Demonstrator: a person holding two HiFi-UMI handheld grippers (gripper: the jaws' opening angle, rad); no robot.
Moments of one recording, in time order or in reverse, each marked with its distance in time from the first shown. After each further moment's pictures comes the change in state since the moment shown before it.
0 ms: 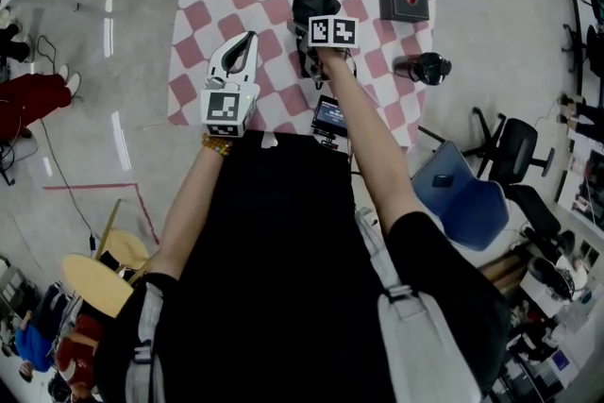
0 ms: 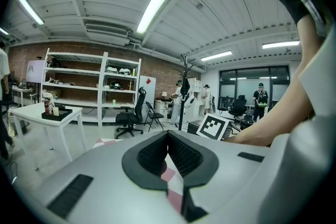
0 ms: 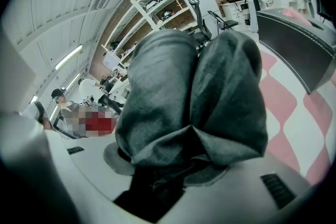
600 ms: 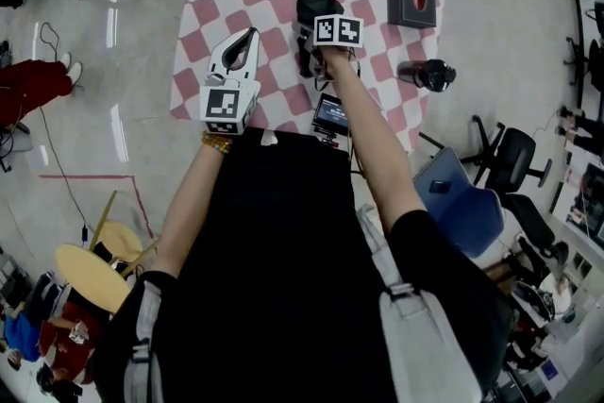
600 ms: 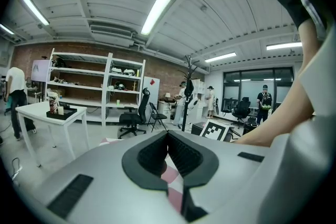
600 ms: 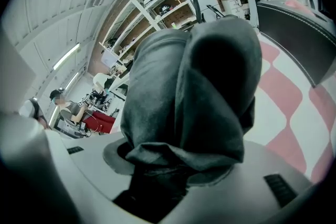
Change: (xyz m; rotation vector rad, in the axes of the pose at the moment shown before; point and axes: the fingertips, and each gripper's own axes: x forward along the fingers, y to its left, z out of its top) left arm -0.007 0.016 0.005 -0.006 -0.041 0.030; right arm 0.013 -0.002 -0.009 0.022 0.047 0.003
